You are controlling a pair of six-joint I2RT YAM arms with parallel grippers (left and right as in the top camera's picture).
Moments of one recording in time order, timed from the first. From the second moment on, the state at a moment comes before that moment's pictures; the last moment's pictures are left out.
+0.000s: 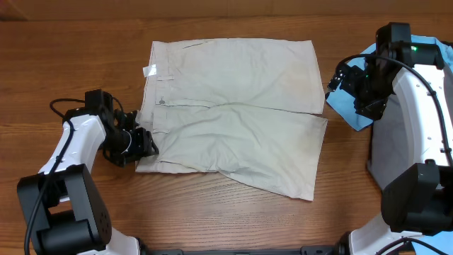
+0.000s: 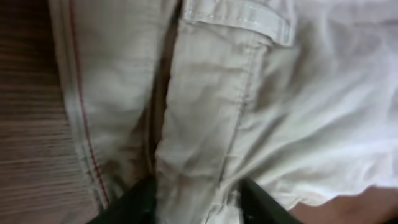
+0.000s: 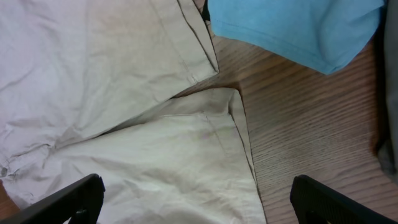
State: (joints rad) left arm 0.21 1.72 1.05 -0.95 0.37 0.04; right arm -0.11 1.81 1.68 -1.28 -0.21 0.46
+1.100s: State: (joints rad) left arm 0.21 1.72 1.00 -0.87 0.39 0.05; right arm -0.11 1.81 1.68 -1.28 -0.21 0.46
